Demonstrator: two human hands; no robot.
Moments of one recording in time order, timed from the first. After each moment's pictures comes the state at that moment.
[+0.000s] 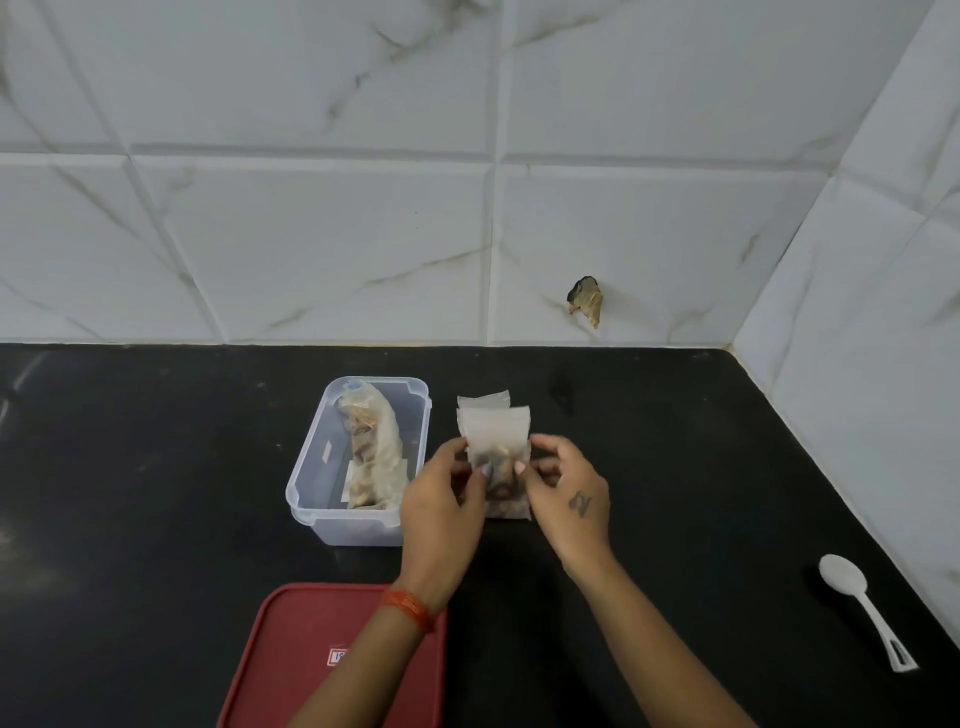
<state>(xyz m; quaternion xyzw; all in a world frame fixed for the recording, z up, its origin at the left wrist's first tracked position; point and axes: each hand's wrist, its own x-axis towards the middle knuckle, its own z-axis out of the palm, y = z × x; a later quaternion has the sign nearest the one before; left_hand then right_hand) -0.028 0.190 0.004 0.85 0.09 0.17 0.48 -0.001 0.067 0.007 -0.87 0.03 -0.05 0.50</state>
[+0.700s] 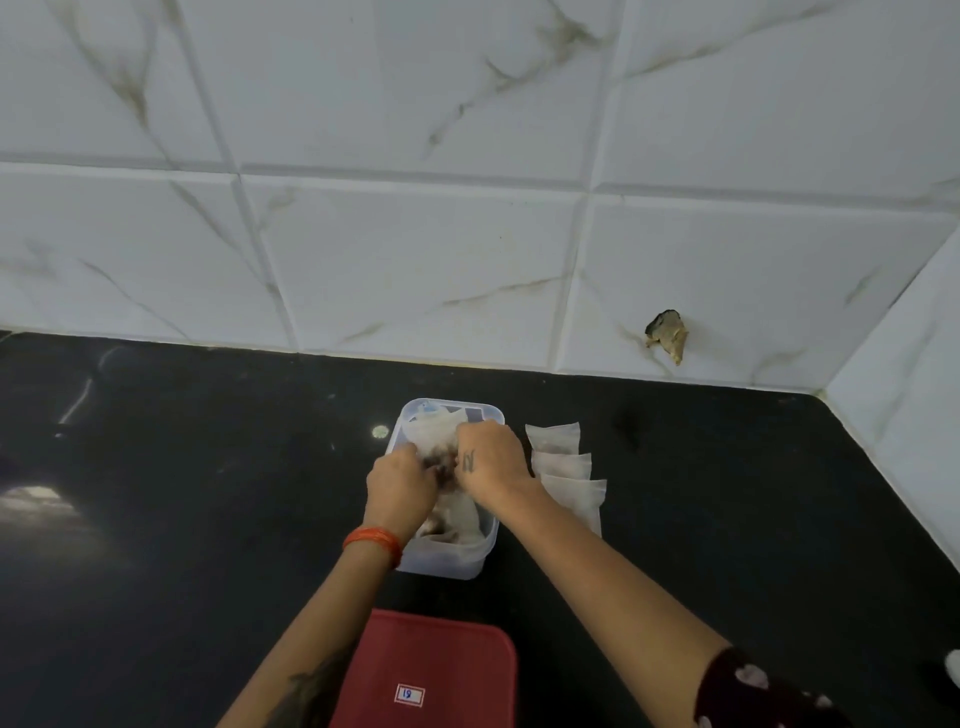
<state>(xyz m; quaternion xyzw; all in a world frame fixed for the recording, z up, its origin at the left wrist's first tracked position) 0.020 0.312 0.002 0.92 0.23 0.04 0.33 0.068 0.214 0.031 -0.96 -0.21 0.07 0.14</state>
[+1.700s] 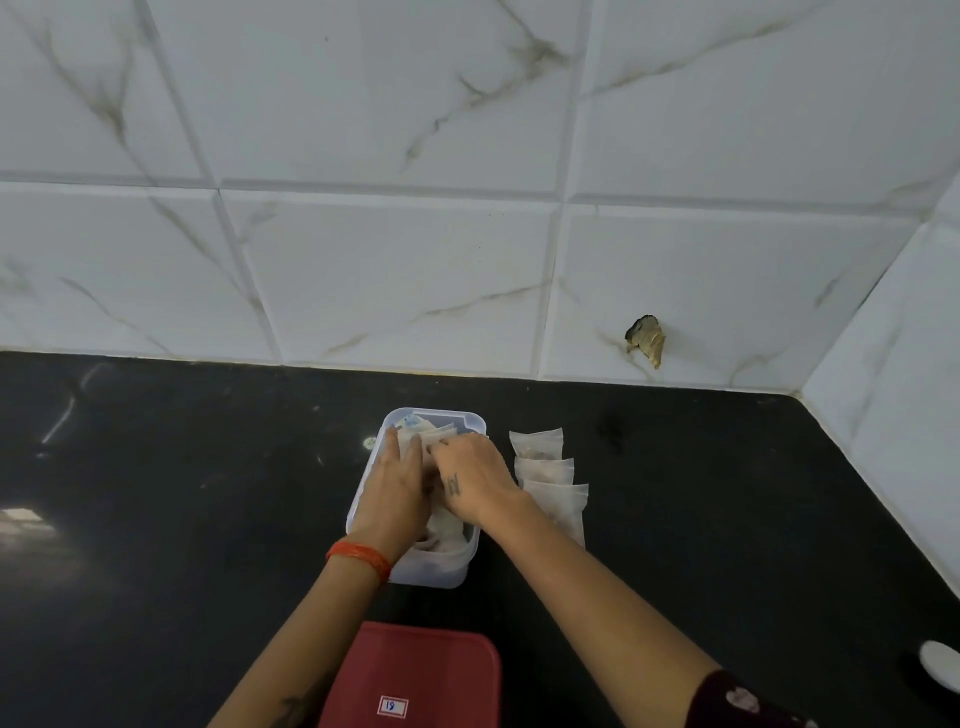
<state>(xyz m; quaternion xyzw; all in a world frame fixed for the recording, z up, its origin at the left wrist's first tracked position) 0.017 0.305 0.002 0.99 0.02 0.09 0.13 0.072 0.206 0.015 -0.94 -0.33 0.00 0.12</state>
